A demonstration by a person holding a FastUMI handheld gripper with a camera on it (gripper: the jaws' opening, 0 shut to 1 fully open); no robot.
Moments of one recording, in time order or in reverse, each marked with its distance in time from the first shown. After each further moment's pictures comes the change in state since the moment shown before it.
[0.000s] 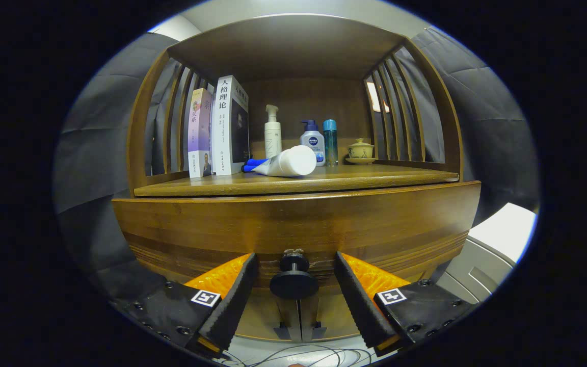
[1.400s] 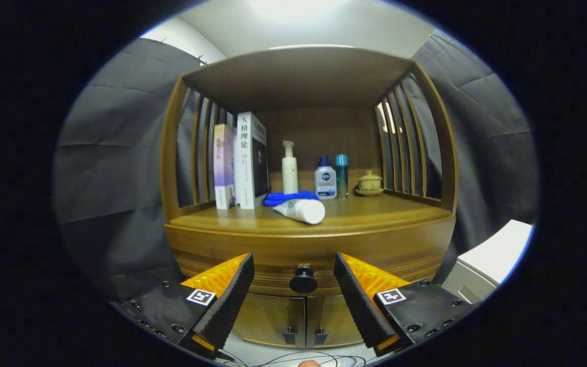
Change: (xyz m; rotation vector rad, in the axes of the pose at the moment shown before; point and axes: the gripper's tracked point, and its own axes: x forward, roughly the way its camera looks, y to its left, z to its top) arm -0.075 0.010 0.073 -0.010 -0.127 0.119
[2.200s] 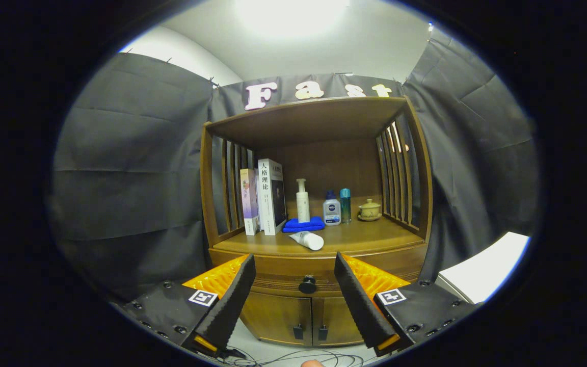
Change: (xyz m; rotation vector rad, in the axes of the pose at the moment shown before) arm -0.099 -0.009 0.068 0.012 -0.071 0.098
